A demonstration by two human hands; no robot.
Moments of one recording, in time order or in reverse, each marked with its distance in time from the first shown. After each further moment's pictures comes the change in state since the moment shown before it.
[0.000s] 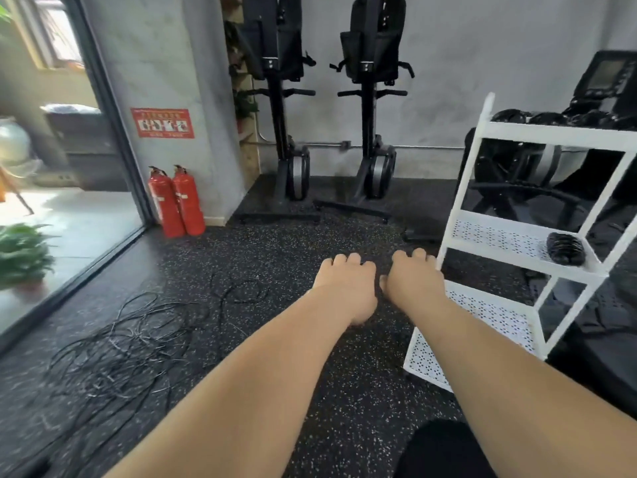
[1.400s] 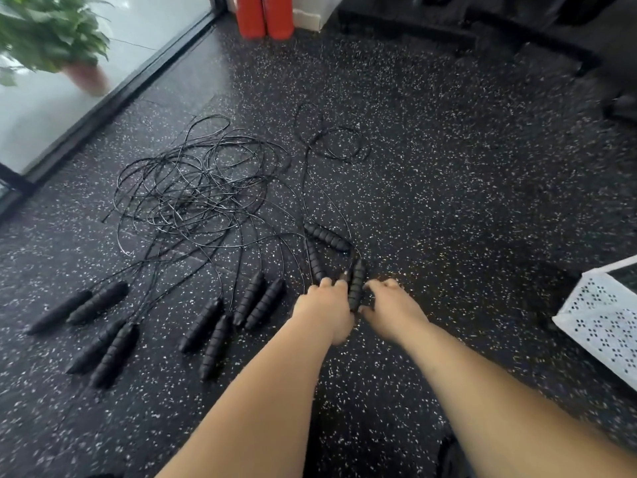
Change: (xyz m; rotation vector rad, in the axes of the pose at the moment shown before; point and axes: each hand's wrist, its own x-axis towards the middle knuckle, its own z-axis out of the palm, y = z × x) left_hand -0.039 -0.256 0.369 -0.493 -0.550 -0.549; right_hand -0.004 -0.194 0.406 0.017 -0.785 -0.384
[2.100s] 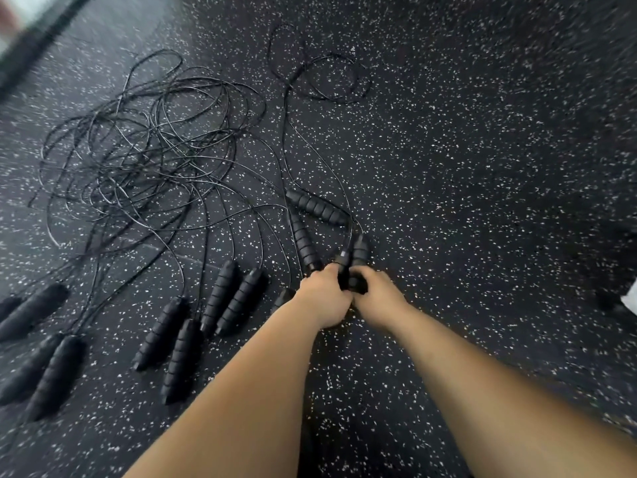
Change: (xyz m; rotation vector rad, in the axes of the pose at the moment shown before) left_hand 0.139 -0.029 0.074 -0.402 -0.098 -0.150; right_hand 0.128 0.039 0.097 0.430 -0.104 0.112
